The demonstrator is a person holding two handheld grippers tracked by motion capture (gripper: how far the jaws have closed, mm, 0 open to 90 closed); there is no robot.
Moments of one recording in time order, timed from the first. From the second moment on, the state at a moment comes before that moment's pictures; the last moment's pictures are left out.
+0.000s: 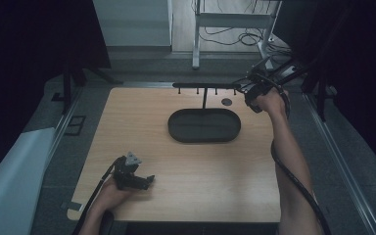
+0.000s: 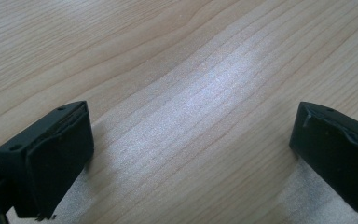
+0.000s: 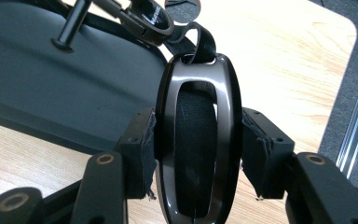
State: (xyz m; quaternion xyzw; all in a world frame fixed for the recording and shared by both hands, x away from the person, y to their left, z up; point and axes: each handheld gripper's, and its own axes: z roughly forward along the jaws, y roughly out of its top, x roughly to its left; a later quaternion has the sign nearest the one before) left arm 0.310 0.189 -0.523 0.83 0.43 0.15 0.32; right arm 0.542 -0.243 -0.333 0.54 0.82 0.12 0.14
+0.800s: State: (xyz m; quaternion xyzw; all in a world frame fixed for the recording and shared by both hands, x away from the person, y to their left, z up) left arm 0.310 0.189 -0.523 0.83 0.43 0.15 0.32; right arm 0.545 -0.220 -0.379 0.53 0.83 0.13 0.12
